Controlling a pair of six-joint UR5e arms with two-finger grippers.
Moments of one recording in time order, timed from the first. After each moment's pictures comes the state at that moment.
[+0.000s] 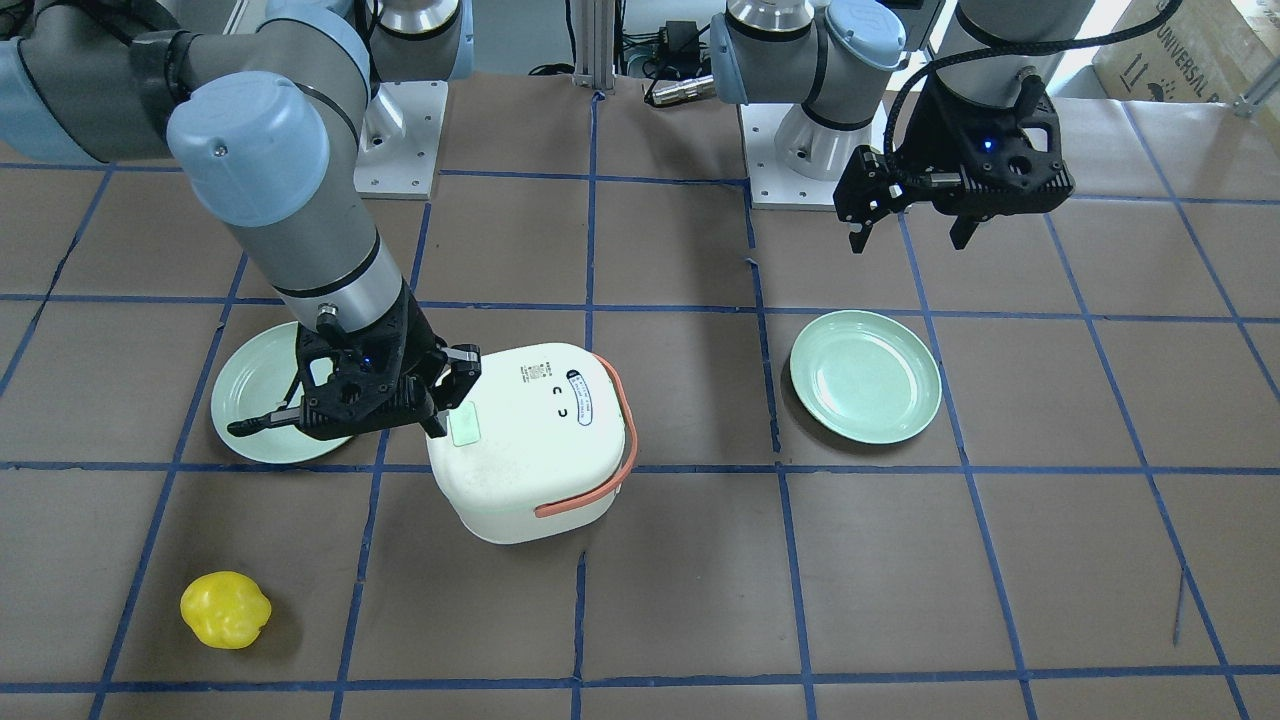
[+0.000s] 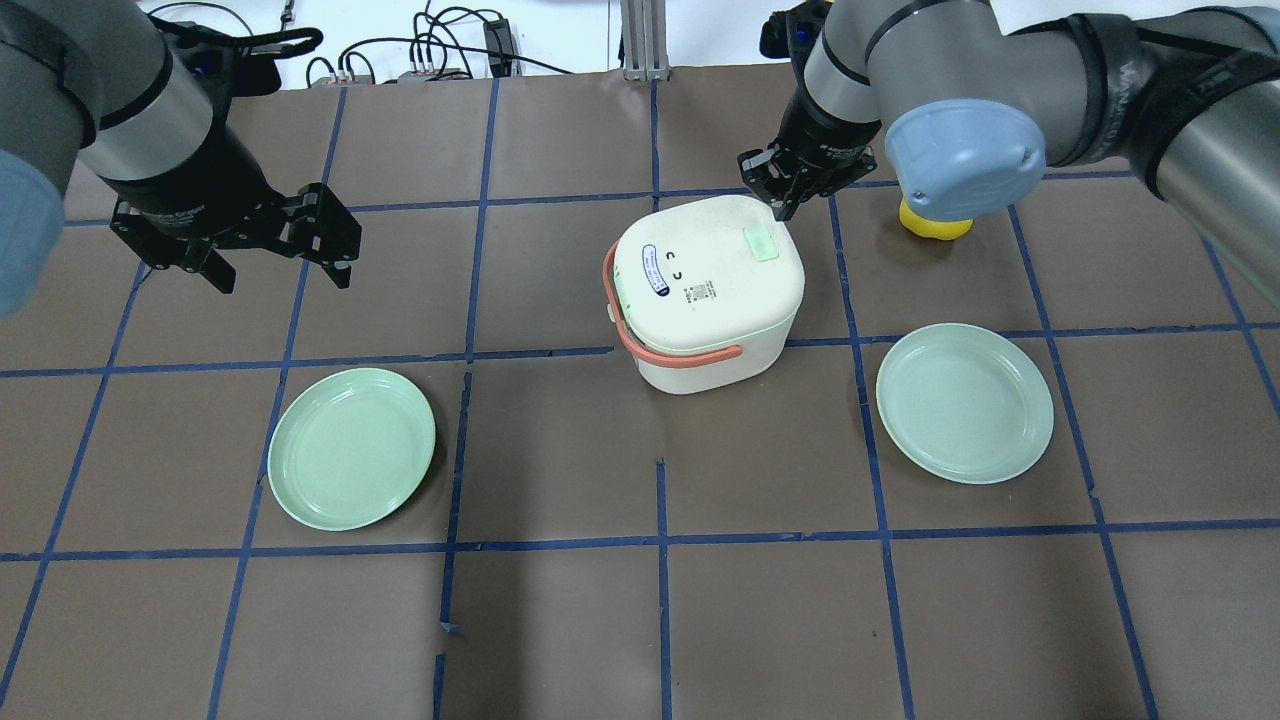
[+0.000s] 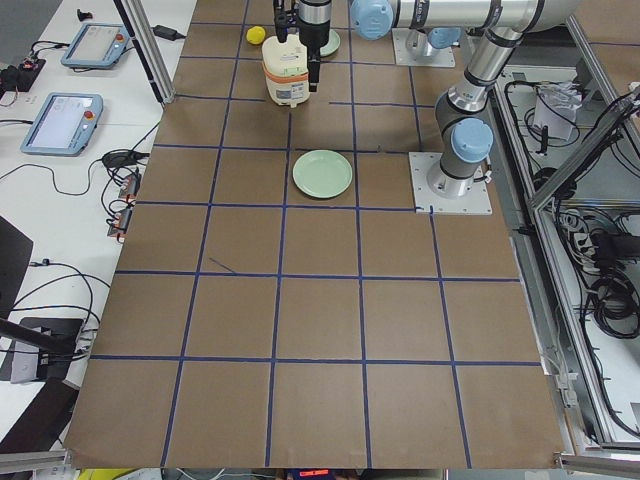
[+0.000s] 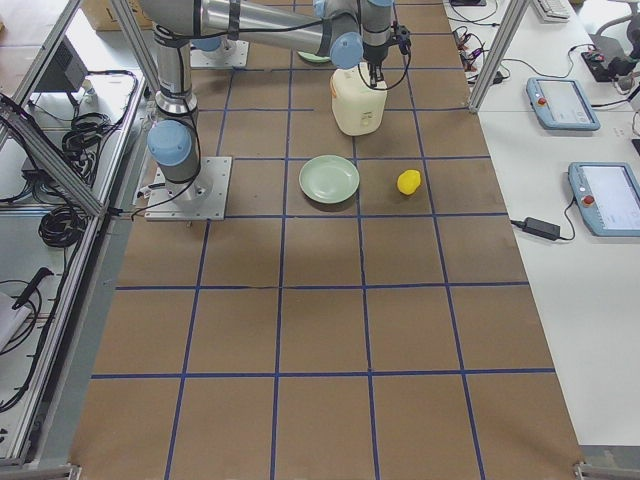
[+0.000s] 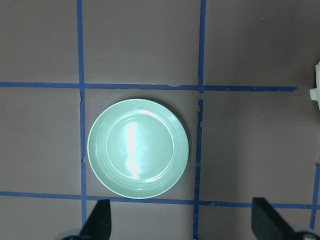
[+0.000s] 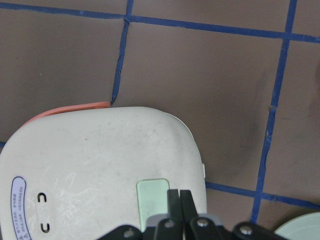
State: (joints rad) left arm -1.51 -1.48 -1.67 -1.53 1.62 0.03; right arm 1.69 -1.31 1.59 -1.98 -1.43 -0.04
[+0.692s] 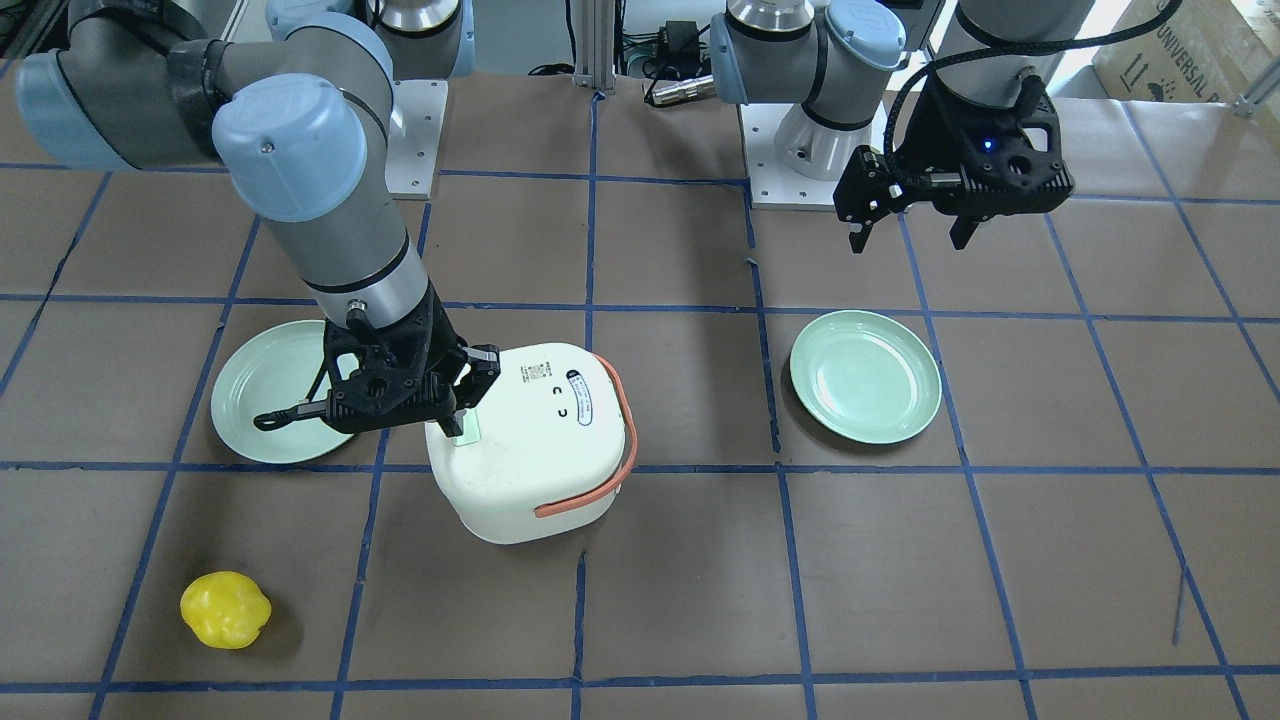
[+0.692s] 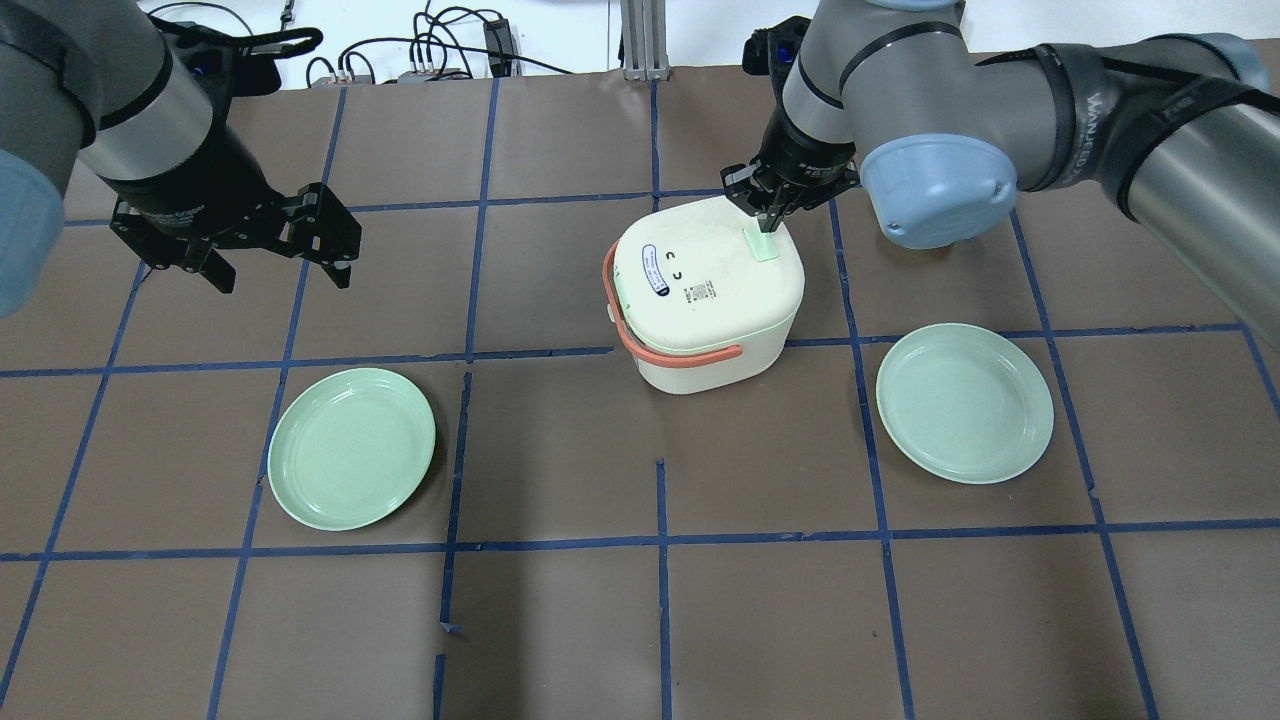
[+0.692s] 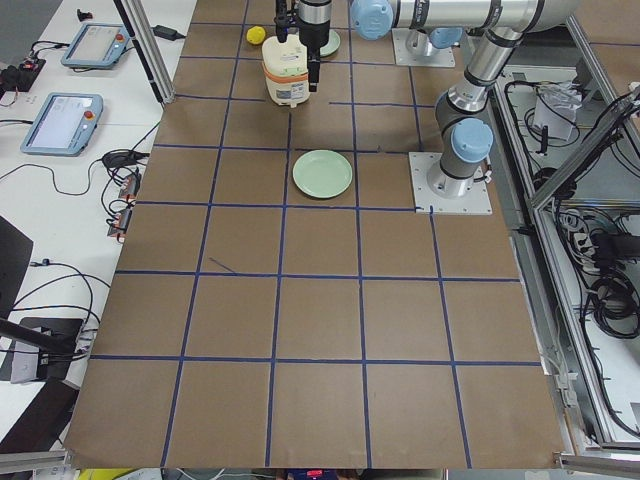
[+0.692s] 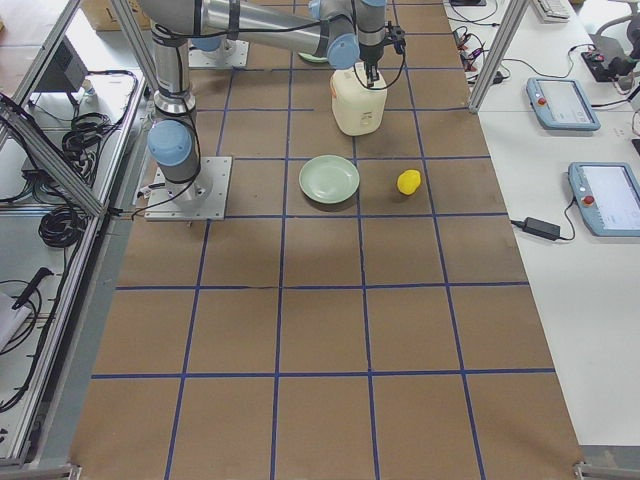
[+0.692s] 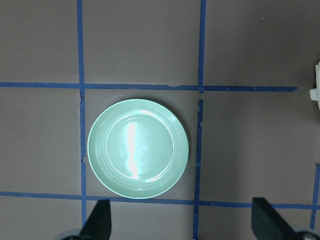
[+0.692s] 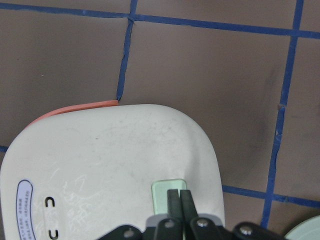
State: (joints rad) left arm -1.51 -1.48 -1.67 -1.53 1.62 0.03; right arm 1.72 -1.32 1.62 -2.03 -1.45 0.00
